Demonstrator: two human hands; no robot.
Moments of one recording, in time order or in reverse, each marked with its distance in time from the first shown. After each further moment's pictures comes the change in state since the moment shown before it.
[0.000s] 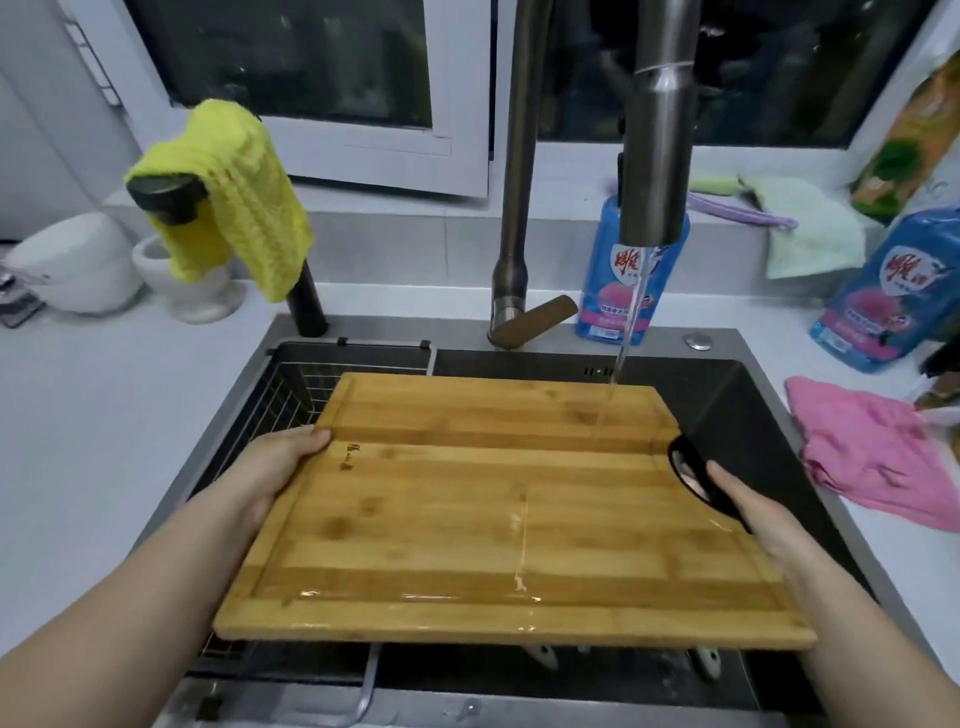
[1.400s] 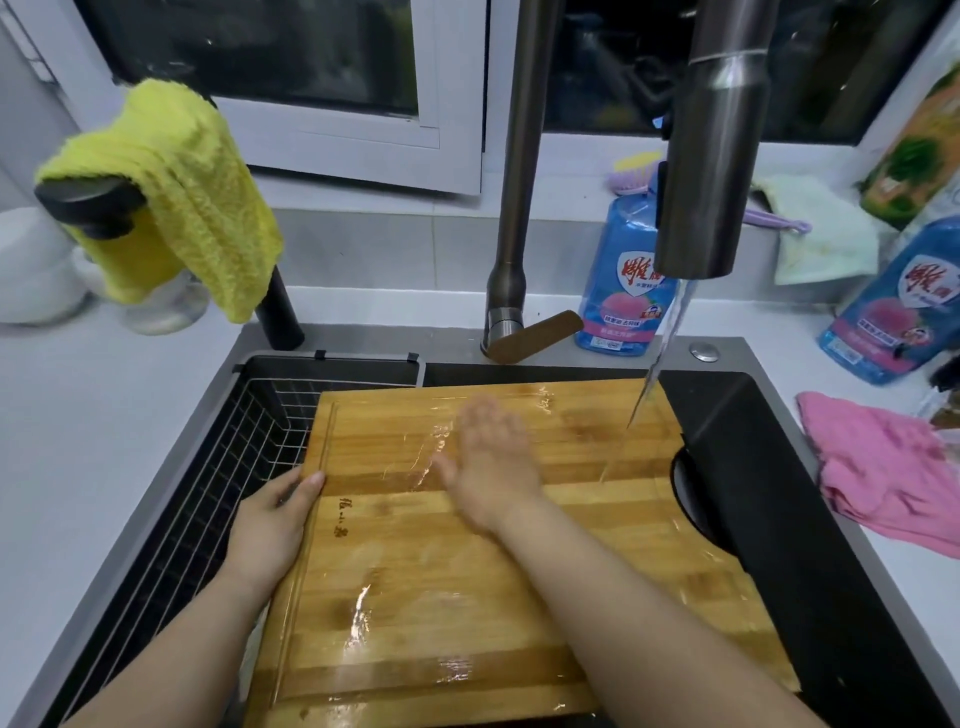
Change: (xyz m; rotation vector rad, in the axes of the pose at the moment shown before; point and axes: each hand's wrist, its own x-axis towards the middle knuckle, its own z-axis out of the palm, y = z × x) left_hand 0.029 -0.033 0.012 0.261 0.198 0.378; right_hand 0.018 -0.001 0.203 -1.478 -0.193 -0.768
